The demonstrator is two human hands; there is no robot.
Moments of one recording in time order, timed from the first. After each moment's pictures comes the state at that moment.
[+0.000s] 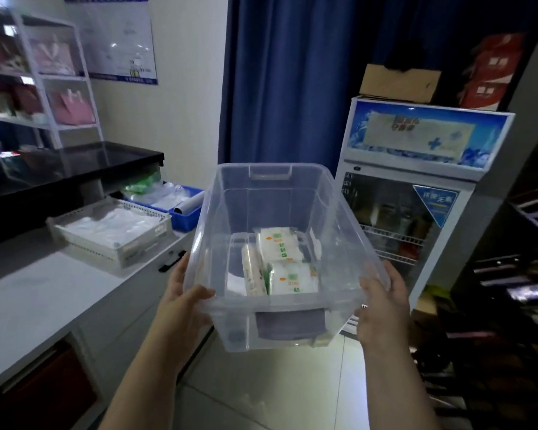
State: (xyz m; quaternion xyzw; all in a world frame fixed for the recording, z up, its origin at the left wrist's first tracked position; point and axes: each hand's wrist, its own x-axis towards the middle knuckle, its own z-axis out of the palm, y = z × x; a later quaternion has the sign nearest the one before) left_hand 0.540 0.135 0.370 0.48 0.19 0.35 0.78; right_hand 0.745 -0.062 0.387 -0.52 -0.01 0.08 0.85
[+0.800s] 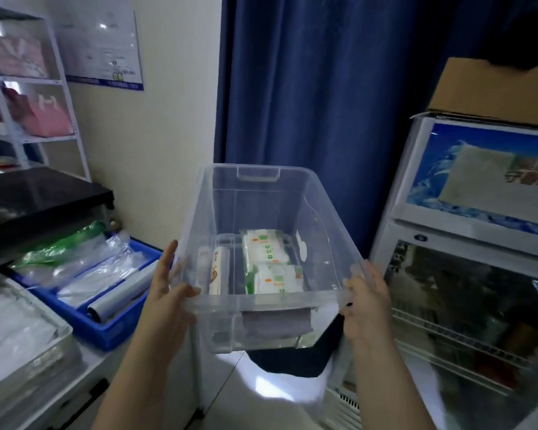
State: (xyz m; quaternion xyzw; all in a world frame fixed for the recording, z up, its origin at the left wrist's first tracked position) left_hand 0.940 0.477 0.391 0.49 0.22 0.43 0.73; right_hand 1.176 0.318 0.391 -0.52 -0.06 0.16 0.84
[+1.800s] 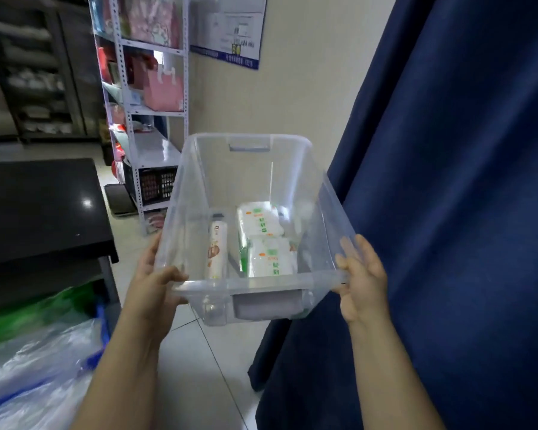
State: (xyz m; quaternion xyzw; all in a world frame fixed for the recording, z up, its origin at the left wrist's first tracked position) left_hand 1.135 0.979 0.381 0.32 0.37 0.61 0.62; right_hand 1.422 0.946 0.407 -0.50 -0.25 0.38 0.73
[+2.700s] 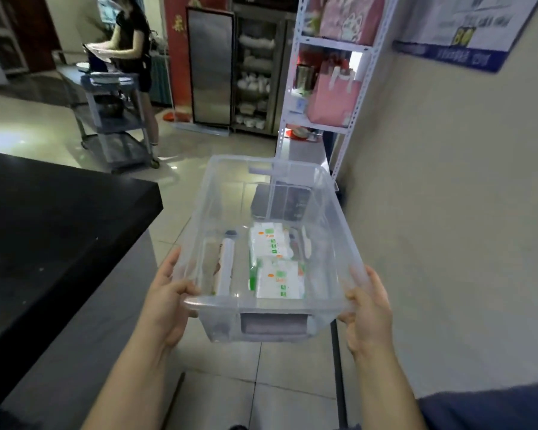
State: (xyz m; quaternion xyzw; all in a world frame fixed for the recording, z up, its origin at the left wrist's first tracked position) left_hand 1.138 1.378 0.318 0.14 0.53 0.73 0.41; right_hand 1.389 1.526 0.310 -0.43 -0.40 0.61 0.53
